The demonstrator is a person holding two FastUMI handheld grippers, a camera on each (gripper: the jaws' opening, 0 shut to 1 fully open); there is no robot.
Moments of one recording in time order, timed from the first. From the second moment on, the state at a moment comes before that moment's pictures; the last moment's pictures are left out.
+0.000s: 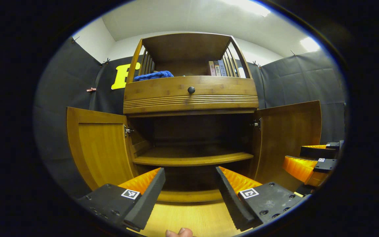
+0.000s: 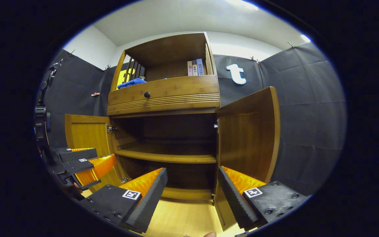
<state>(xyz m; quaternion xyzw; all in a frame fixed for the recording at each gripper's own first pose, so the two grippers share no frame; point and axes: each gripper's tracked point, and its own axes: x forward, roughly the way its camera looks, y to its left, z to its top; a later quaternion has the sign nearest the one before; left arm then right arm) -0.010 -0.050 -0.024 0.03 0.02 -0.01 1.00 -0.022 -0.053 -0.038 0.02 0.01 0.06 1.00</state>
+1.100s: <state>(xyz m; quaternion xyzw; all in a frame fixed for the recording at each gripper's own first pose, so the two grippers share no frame) -0.015 -0.052 -0.027 0.03 0.03 -0.02 1.00 -0.030 -0.048 -0.044 0.02 0.02 0.06 1.00</state>
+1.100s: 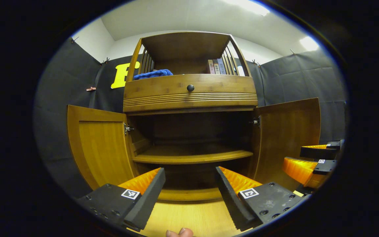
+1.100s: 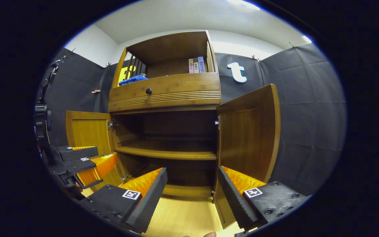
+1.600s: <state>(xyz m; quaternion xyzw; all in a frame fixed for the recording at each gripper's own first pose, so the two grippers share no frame) -0.015 -0.052 -0.027 0.02 0.03 -0.02 1.00 -0.031 -0.048 -0.044 0.02 0.02 0.06 1.00</state>
